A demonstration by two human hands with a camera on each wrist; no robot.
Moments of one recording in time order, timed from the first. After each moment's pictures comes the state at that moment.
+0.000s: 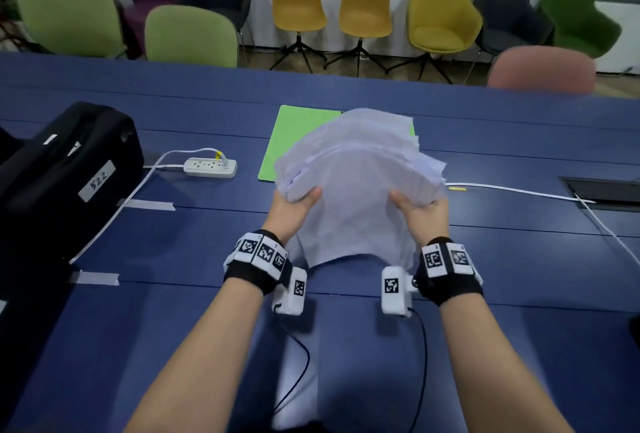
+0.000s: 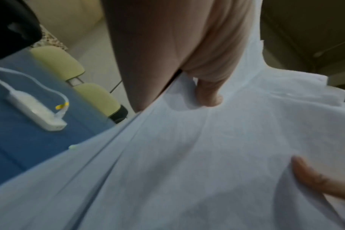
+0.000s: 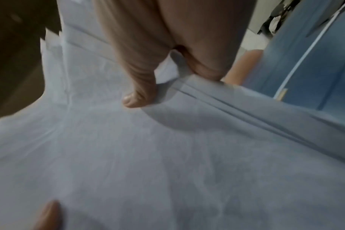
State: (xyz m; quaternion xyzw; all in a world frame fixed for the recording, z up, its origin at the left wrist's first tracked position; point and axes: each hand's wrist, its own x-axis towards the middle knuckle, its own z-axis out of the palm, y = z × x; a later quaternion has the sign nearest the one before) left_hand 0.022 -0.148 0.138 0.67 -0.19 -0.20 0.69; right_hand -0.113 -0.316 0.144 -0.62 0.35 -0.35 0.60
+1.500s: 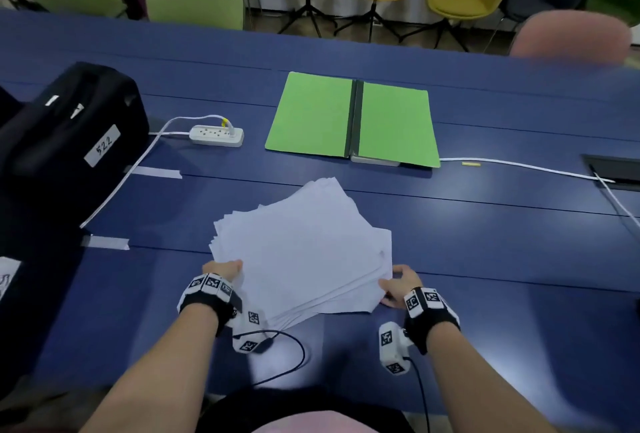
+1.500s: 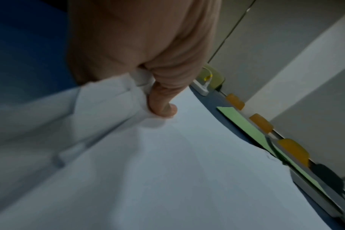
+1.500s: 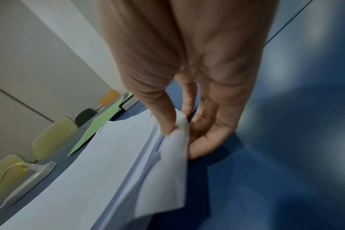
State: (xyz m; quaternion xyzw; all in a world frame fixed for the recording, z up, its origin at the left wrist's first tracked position) left_hand 0.032 -0.010 0.000 0.86 0.23 -0.32 0.33; right_hand -0.178 -0.272 -0.027 -0.57 0.57 0.06 0.59
